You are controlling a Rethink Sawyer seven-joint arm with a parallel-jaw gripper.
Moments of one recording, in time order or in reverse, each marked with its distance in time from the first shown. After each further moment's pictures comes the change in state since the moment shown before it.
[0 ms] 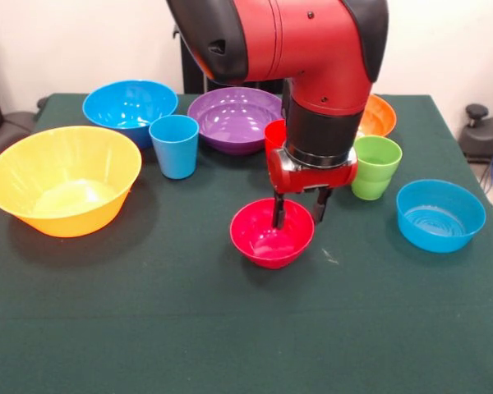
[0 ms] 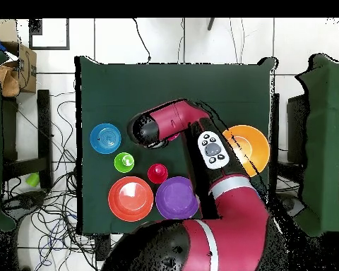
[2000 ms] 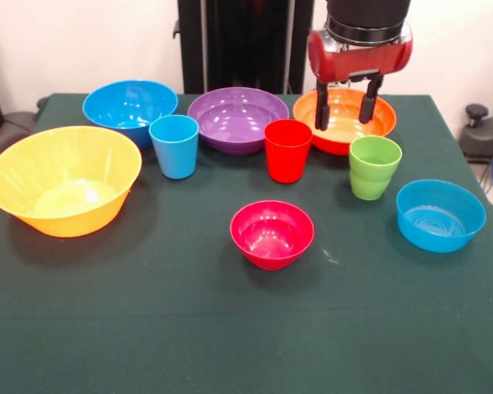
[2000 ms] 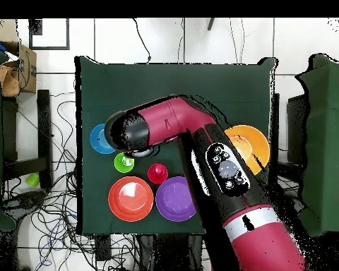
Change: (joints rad) arm -0.106 -0.287 0.188 0.217 0.178 0.174 0.000
